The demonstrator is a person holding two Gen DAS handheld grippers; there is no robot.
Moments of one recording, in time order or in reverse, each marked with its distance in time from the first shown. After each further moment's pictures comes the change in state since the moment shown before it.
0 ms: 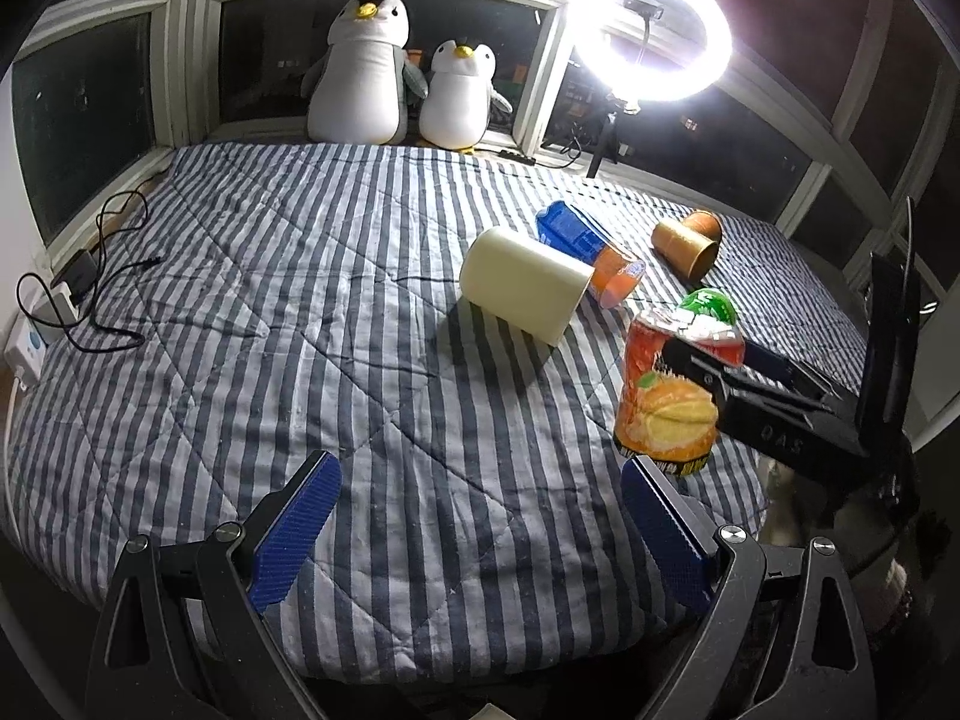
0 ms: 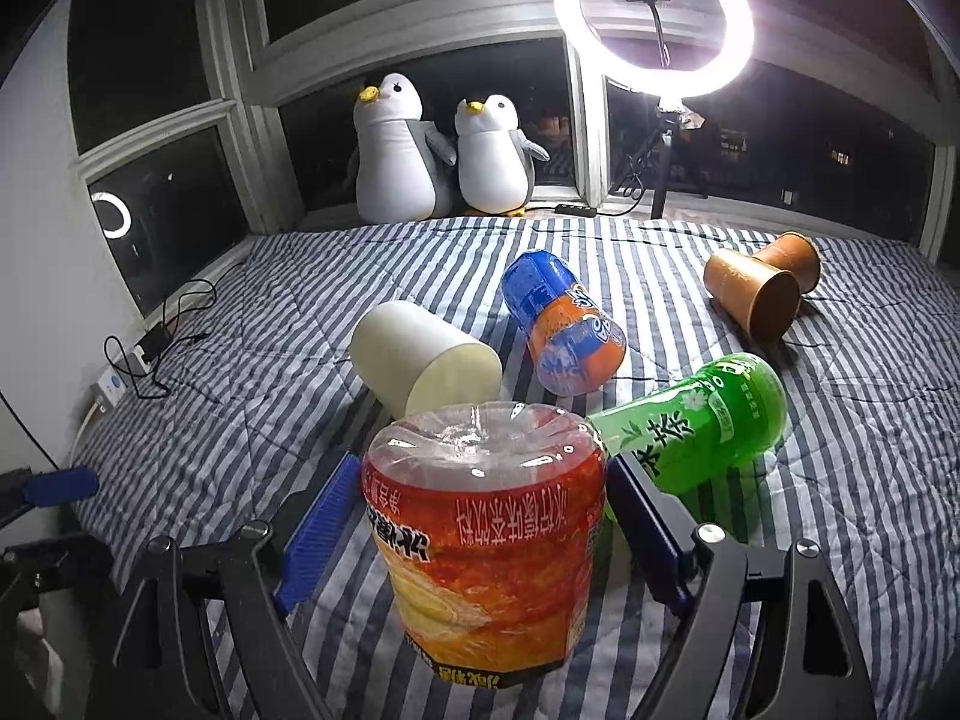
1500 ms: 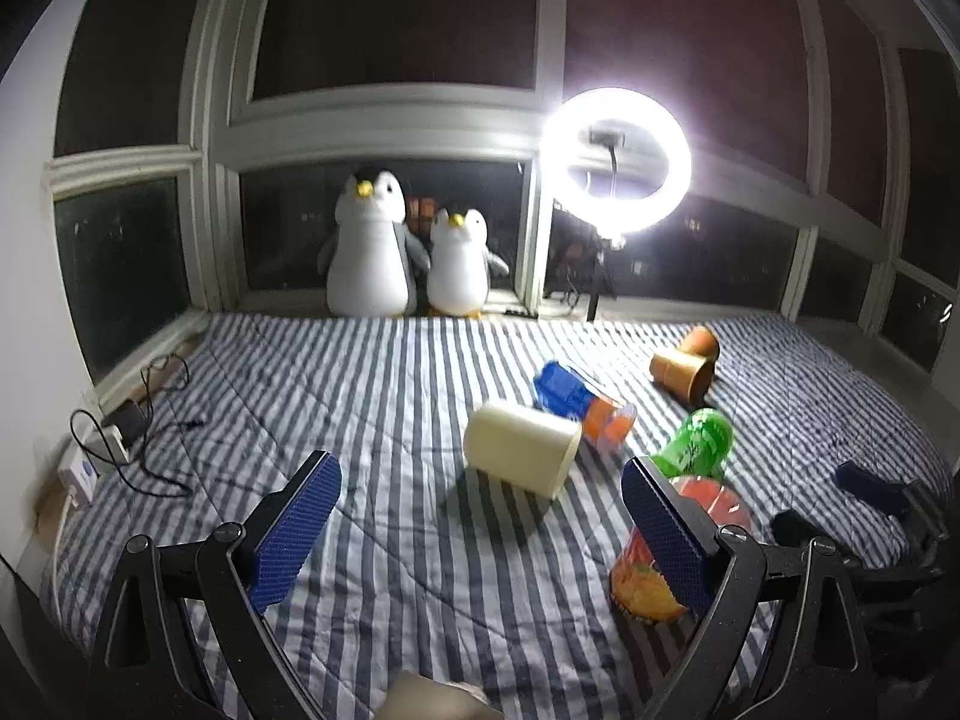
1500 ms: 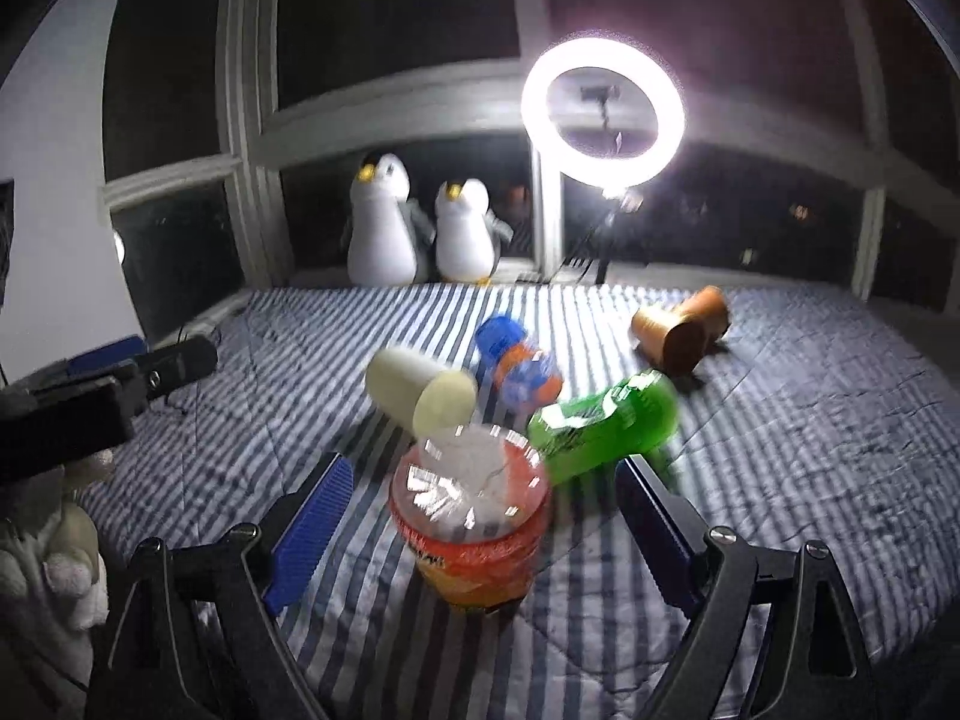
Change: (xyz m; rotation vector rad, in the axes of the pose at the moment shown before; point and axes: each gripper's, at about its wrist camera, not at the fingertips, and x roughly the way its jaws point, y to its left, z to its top) left arm -0.054 -0.040 0.010 0.115 -0.403 0.107; right arm -0.118 0.018 -0.035 0.005 -0.237 -0.122
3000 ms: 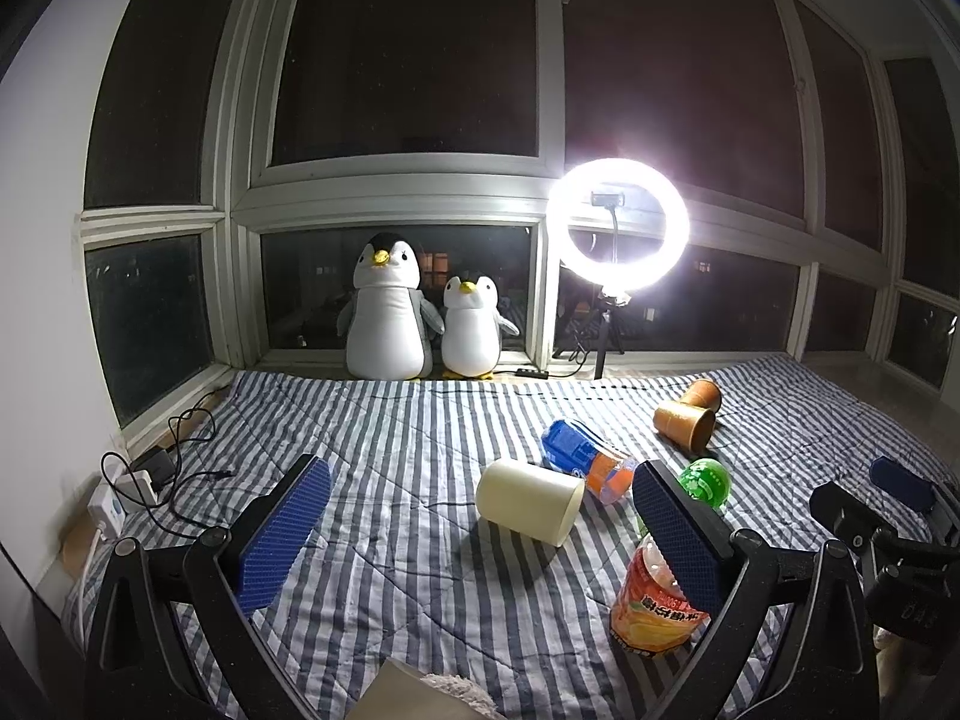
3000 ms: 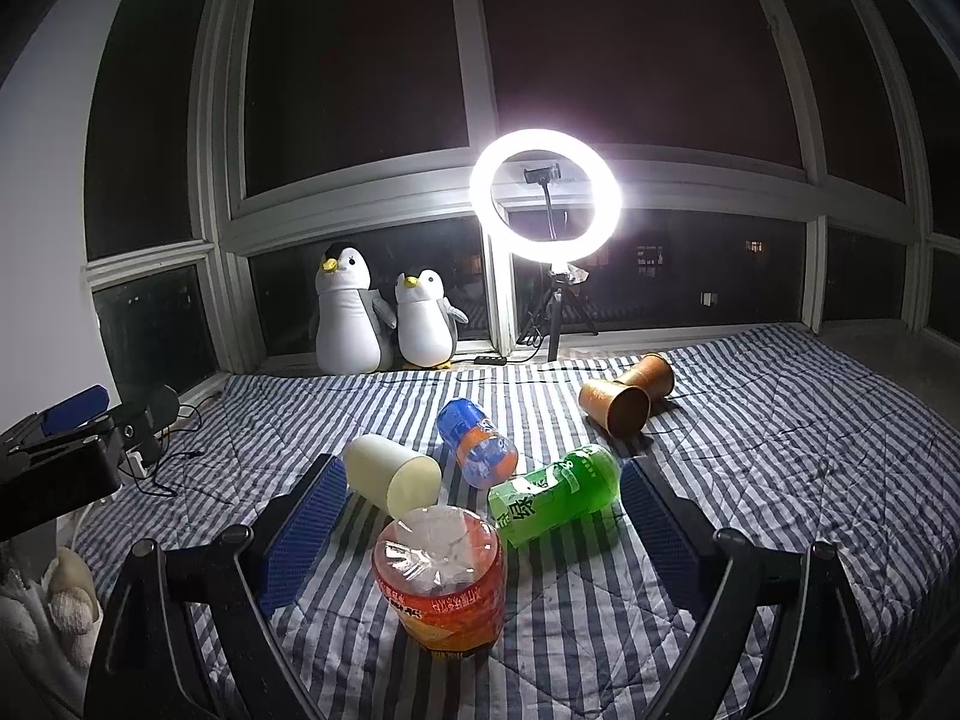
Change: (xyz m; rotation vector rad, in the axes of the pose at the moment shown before) left arm -0.043 -0.007 0.016 0.014 -0.123 0.036; right arm -0.034 -0.008 0.011 0.066 -0.130 -0.064
